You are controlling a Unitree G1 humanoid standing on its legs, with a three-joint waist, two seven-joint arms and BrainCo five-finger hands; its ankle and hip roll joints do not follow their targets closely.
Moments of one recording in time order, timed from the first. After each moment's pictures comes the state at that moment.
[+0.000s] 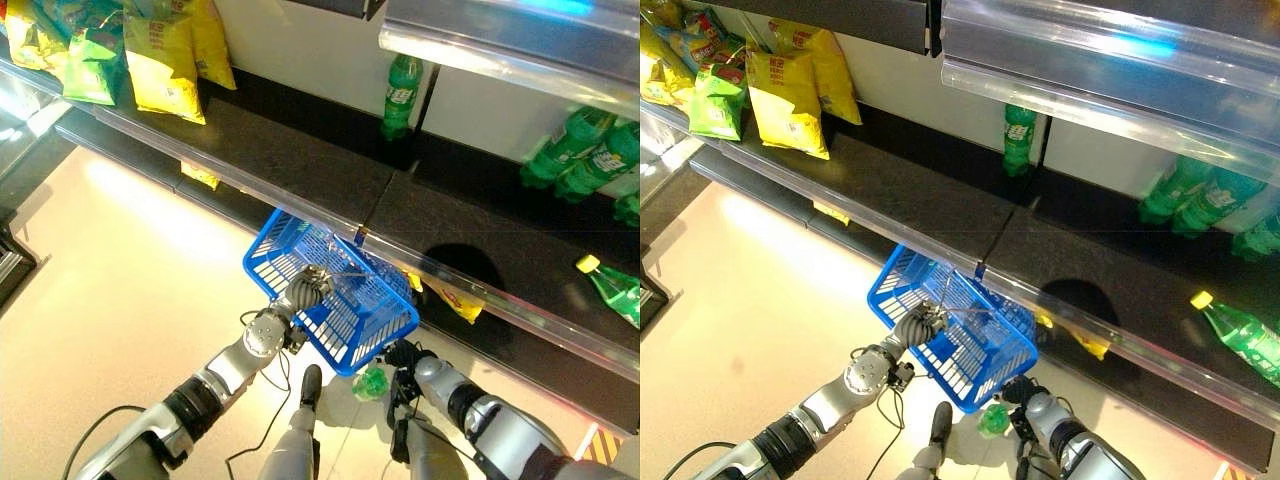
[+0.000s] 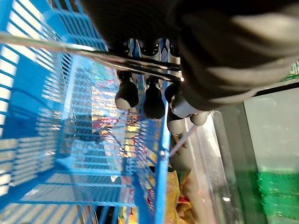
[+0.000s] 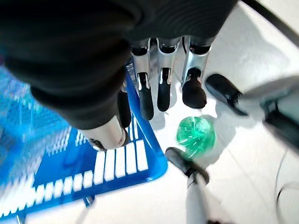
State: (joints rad) left arm -0.55 0.51 -0.70 0.26 -0.29 -0.02 0.16; right arm -0.69 -0.14 0.50 1.28 0.43 0.07 -0.04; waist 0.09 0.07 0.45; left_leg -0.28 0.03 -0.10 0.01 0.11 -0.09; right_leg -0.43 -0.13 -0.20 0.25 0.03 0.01
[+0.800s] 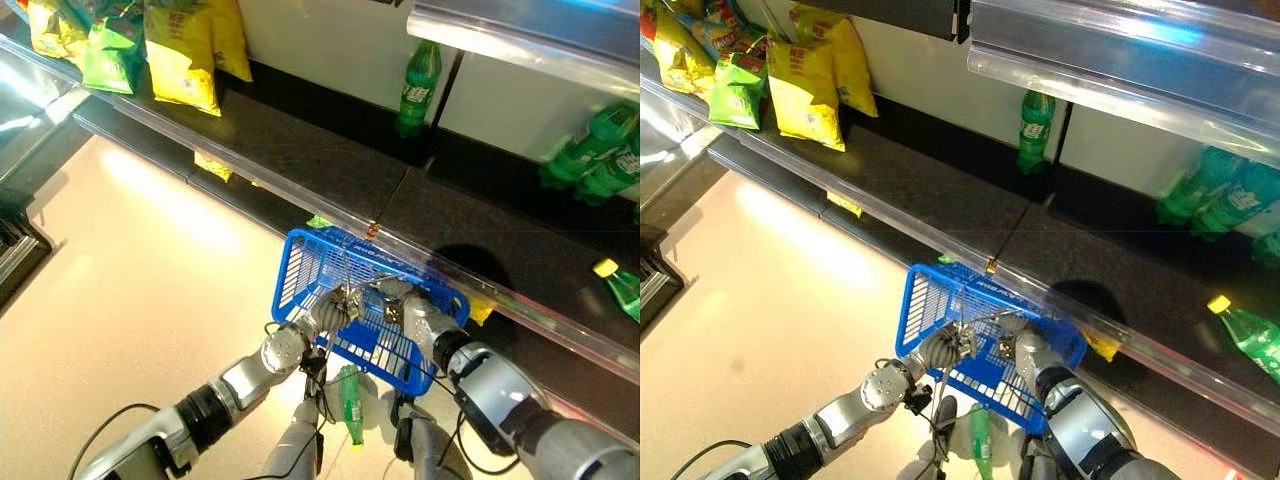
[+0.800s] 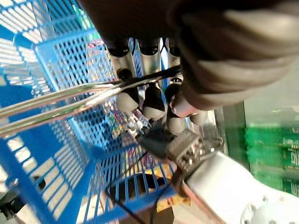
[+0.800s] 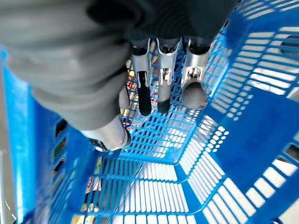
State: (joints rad) left arm -0.55 0.49 -0.84 0.19 -0.29 -0.02 0.11; right arm -0.94 -0.14 0.41 1.30 0.63 0.00 -0.14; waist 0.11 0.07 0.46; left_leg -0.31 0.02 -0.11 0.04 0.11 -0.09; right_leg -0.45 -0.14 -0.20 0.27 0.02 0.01
